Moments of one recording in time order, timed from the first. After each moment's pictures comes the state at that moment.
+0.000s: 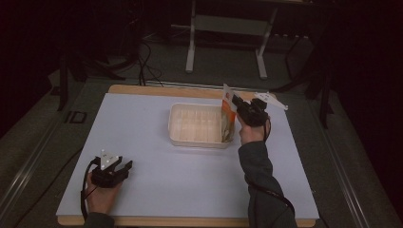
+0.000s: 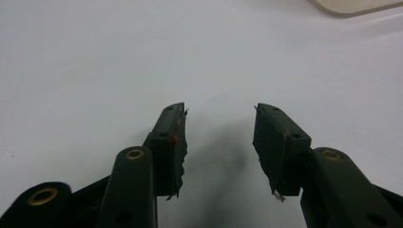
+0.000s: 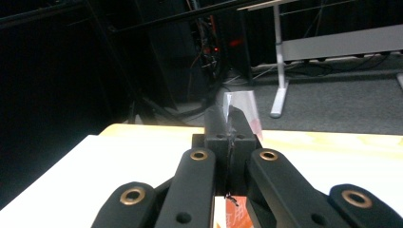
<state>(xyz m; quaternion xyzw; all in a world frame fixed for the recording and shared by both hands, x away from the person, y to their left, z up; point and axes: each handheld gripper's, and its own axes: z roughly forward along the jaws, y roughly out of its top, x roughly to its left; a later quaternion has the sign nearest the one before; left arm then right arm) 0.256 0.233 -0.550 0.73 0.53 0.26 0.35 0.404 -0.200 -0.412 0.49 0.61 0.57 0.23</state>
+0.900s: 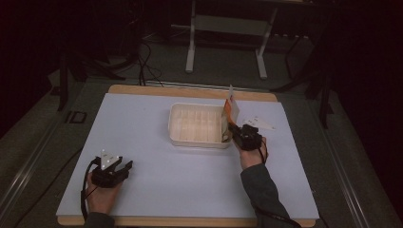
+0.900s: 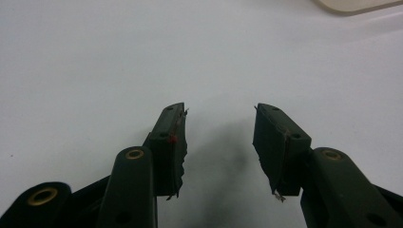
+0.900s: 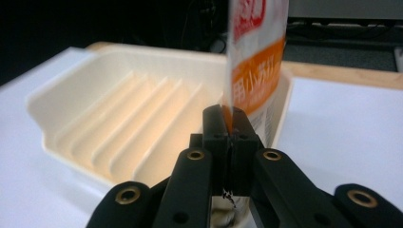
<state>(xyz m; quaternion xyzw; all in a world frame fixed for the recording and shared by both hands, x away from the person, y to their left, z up) 0.256 0.232 -0.550 0.73 0.53 0.26 0.35 0.368 -0.200 -0.475 0.47 0.70 0.48 0.23</state>
